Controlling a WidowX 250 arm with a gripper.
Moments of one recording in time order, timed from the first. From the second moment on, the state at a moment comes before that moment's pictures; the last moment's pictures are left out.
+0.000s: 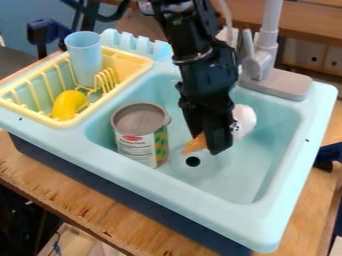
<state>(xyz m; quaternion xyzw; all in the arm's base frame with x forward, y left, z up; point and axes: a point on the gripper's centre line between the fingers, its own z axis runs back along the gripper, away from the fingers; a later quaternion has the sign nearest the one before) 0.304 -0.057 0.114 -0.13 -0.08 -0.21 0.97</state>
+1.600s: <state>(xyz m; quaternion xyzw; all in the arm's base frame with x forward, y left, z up) 0.289 -0.096 0.113 -0.10 -0.03 -0.07 0.99</state>
